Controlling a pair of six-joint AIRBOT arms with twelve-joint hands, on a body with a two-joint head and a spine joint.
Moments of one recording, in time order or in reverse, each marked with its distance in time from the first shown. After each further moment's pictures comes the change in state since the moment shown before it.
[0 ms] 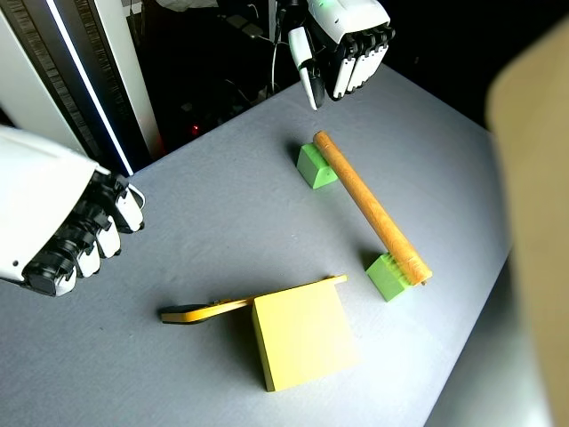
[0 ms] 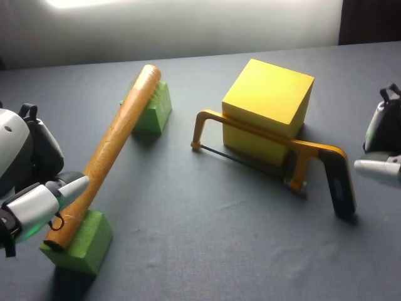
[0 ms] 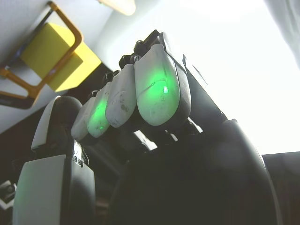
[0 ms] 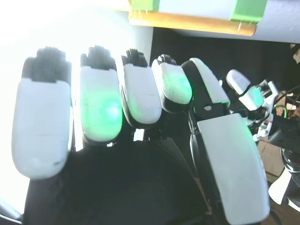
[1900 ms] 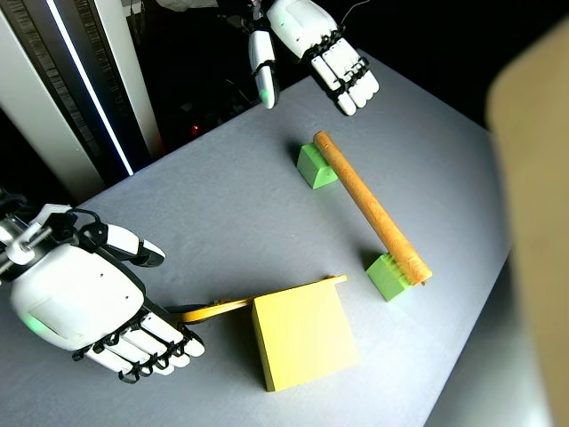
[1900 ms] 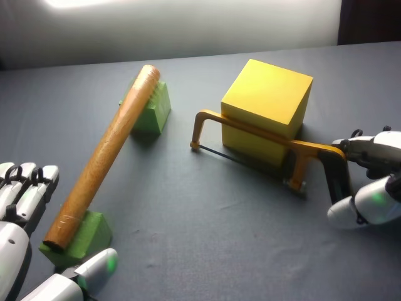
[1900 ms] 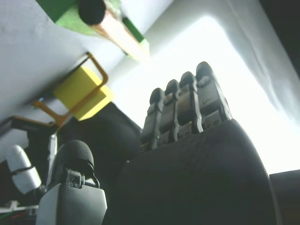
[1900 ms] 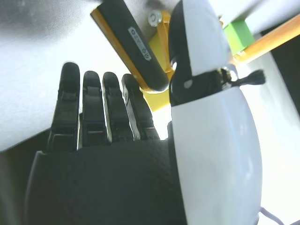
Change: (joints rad) left arm 0.306 -0.254 -0.124 -0.138 -0.468 0.059; right arm -0.115 -0.392 0.215 1.373 0.369 -0.355
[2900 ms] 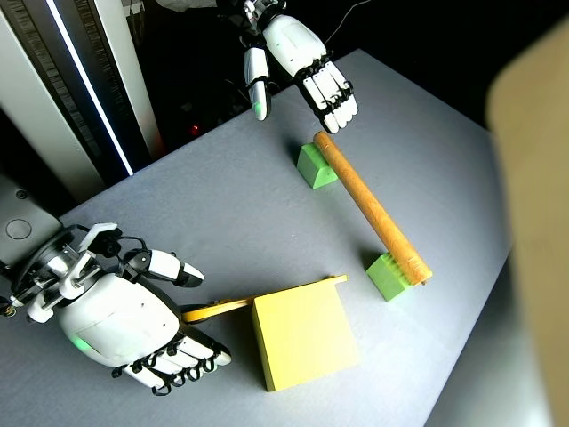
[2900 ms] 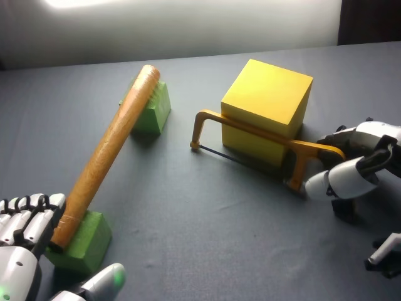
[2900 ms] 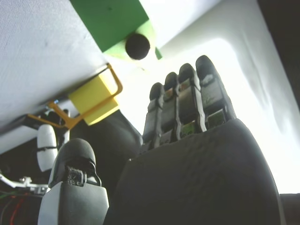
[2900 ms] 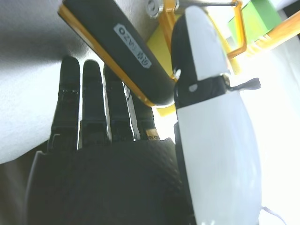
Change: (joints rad) left arm 0.081 -0.129 0.076 0.039 -0.049 -0.147; right arm -0.001 -0.140 0.128 -0.013 0.050 0.095
